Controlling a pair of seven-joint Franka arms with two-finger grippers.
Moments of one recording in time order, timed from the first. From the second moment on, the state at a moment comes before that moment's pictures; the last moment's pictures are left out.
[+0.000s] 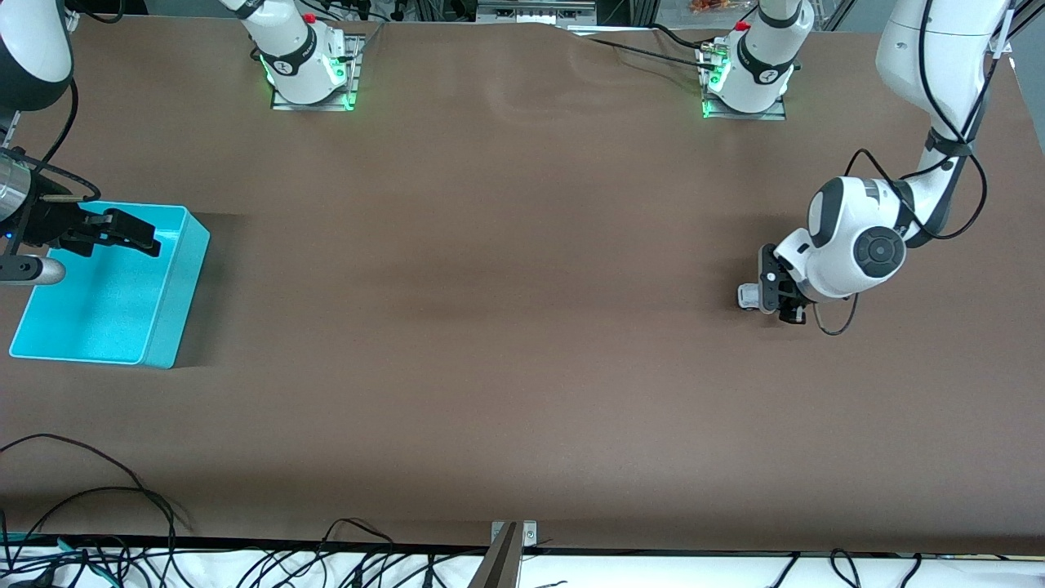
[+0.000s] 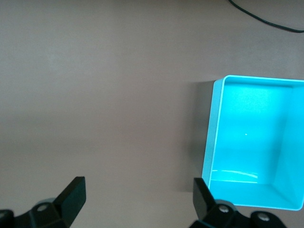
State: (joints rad) left arm 0.05 0.43 -0.04 -2.14 0.10 2.44 1.53; right arm -0.07 0.16 0.06 -1.53 0.00 1.66 -0.02
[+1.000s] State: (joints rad) left arm 0.29 0.45 -0.03 -2.11 0.10 2.45 1.79; right arm -0.07 0.16 0.06 -1.53 0.00 1.66 -0.02
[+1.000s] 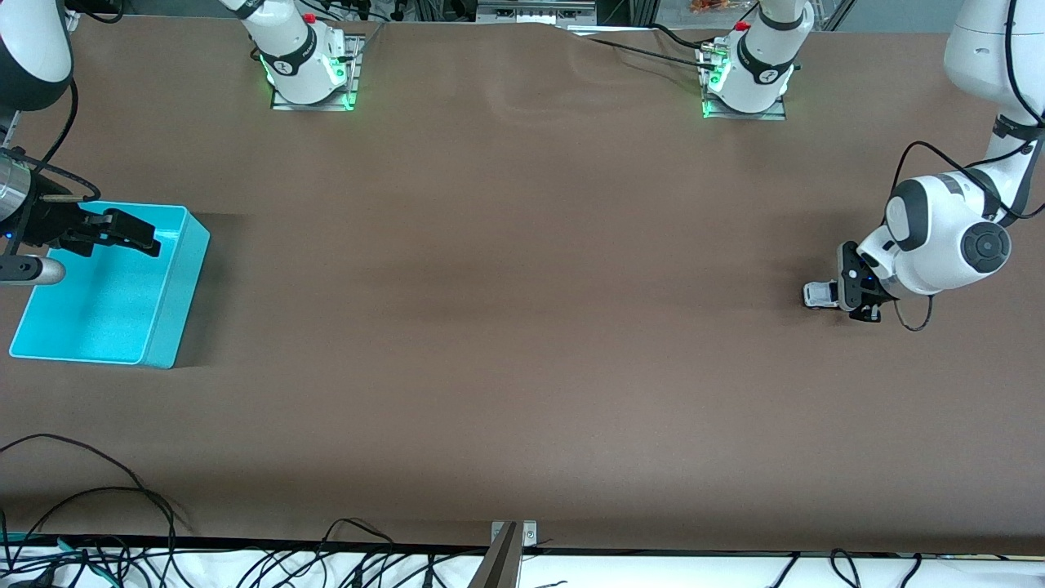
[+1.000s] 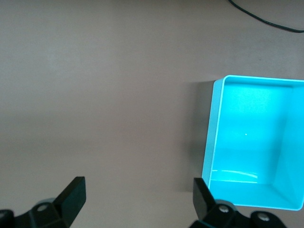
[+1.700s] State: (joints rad) left arm 0.37 0.48 -0.03 -2.07 0.10 2.45 1.88; right arm -0.07 0.16 0.06 -1.53 0.00 1.66 -0.02
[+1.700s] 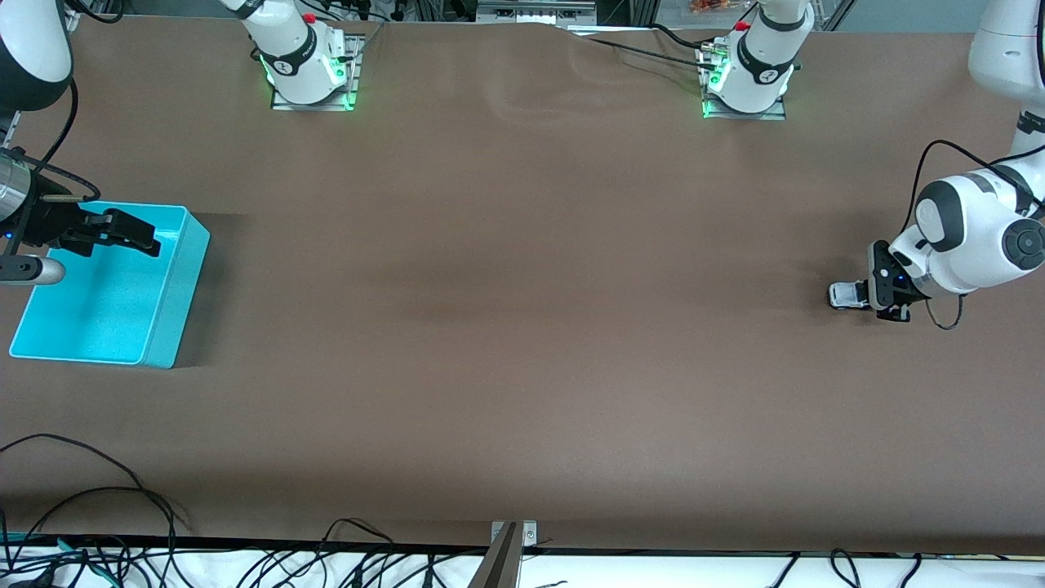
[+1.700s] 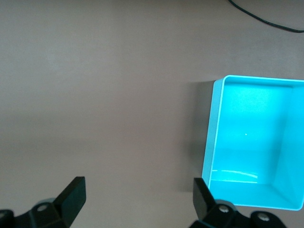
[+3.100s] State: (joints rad) left arm 0.38 0.33 -0.25 -1.66 0.10 1.62 1.13; right arm -0.07 0.16 0.06 -1.53 0.00 1.66 -0.02
